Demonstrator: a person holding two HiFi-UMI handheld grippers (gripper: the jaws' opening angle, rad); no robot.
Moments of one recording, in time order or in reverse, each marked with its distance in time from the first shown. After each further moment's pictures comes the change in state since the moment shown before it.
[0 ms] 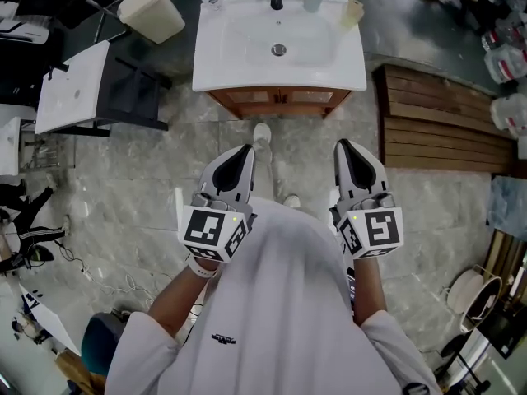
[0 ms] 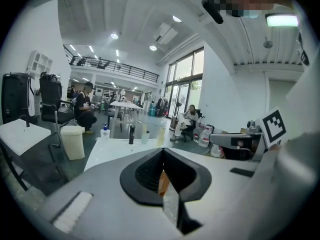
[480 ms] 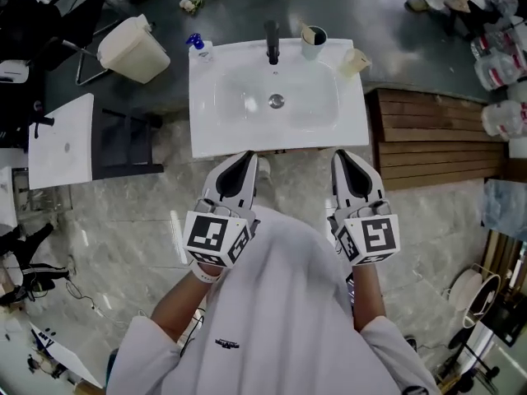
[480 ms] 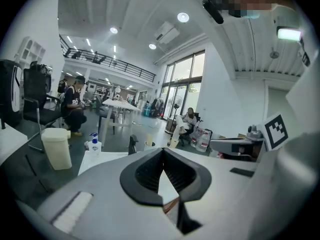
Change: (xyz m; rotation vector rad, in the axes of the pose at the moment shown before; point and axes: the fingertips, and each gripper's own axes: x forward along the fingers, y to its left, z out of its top) left arm 0.154 0.120 0.084 -0.033 0.000 -0.101; right arm 0.180 -0.046 0.051 -0.004 0.041 -0.091
